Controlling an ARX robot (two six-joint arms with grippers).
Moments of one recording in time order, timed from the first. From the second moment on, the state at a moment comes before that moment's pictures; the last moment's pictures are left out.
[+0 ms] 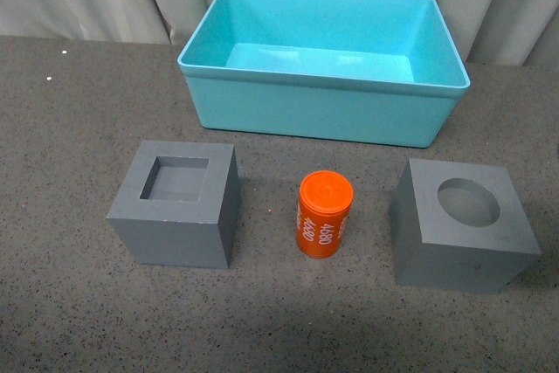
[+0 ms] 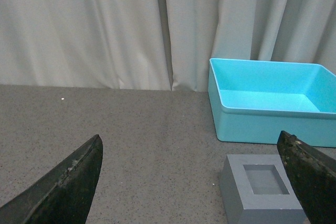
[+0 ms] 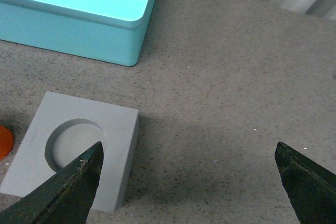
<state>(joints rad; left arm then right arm) 0.00 0.00 0.02 0.00 0.00 0.00 0.19 1.25 0.38 0.25 0.12 -0.02</state>
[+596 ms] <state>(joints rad) 0.00 0.00 0.02 0.00 0.00 0.00 0.21 1.69 0.65 0.05 0.04 0.19</state>
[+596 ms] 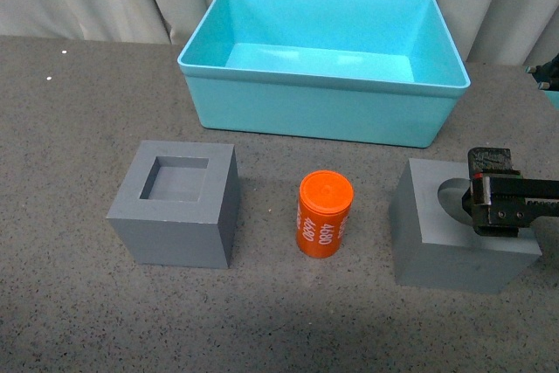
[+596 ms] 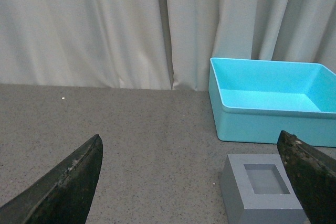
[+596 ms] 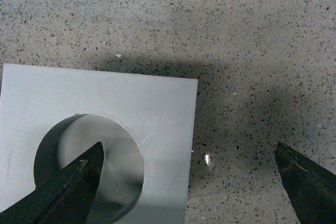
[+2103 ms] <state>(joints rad) 0.00 0.00 0.02 0.00 0.00 0.00 0.25 1.62 0.98 0.19 0.04 0.16</state>
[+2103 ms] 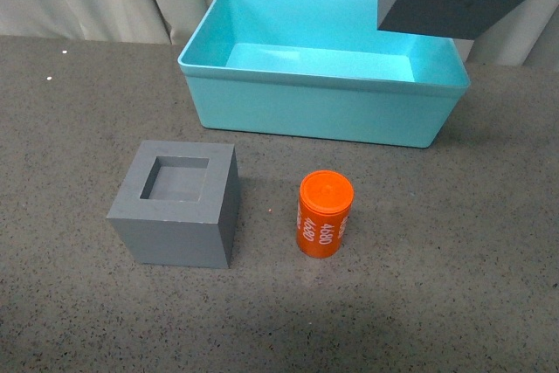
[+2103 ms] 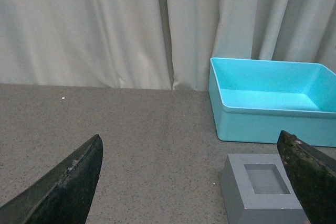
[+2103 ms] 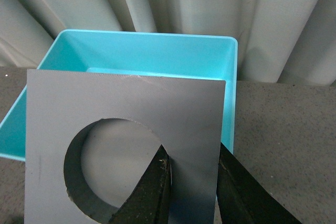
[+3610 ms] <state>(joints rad) 0.00 0.00 0.02 0.00 0.00 0.00 0.27 2.00 1.22 0.19 0.13 0.15</state>
